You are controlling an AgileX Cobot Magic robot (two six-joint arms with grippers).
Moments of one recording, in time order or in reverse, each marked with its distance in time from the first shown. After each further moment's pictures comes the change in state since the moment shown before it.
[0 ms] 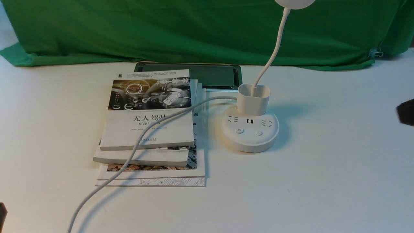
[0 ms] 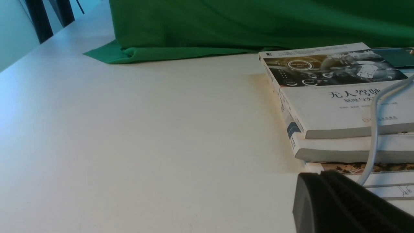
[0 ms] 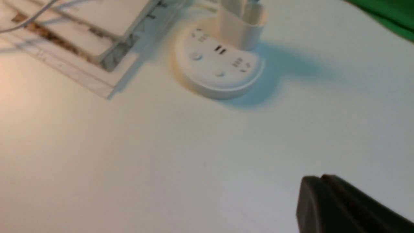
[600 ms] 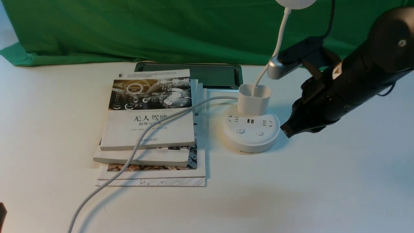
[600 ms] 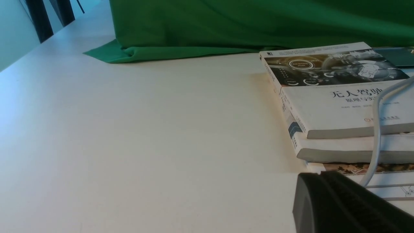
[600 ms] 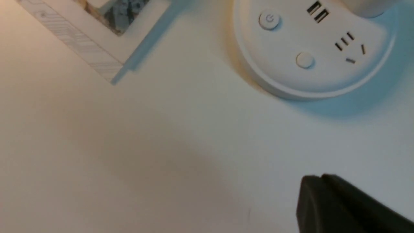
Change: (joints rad) right arm 0.102 0.640 -0.237 -0.004 -0.070 0.014; left arm 0.000 0.000 0.000 0.000 0.000 0.000
